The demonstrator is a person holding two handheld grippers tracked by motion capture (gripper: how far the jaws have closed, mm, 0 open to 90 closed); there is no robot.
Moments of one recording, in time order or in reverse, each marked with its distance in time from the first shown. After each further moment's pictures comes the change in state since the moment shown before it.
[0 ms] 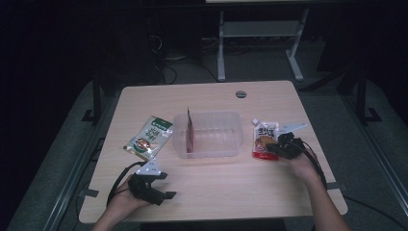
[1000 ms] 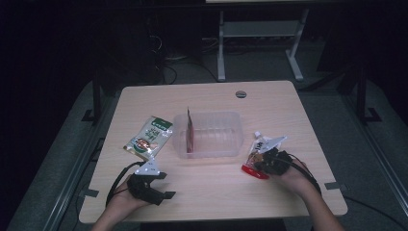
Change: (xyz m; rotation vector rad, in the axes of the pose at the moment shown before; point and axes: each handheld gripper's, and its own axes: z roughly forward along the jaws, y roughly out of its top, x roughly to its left) left arm 0.000 0.000 -0.002 0.000 0.002 0.002; right arm 0.065 -0.004 0.002 0.143 0.135 -0.175
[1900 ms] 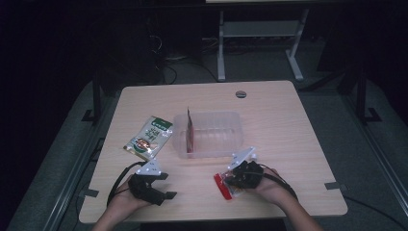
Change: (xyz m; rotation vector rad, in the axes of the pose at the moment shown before) left arm -0.004 0.004 0.001 -0.007 -0.017 0.003; right arm 0.069 0.039 0.017 -0.045 0.185 -0.185
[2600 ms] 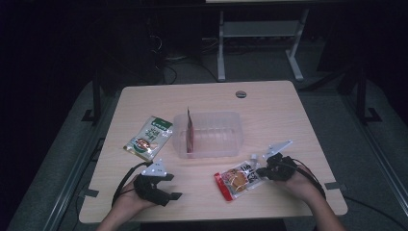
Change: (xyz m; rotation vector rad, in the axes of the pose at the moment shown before) left arm -0.007 0.008 0.008 -0.002 -0.019 0.023; right arm -0.049 -0.064 -0.039 0.025 -0.114 0.211
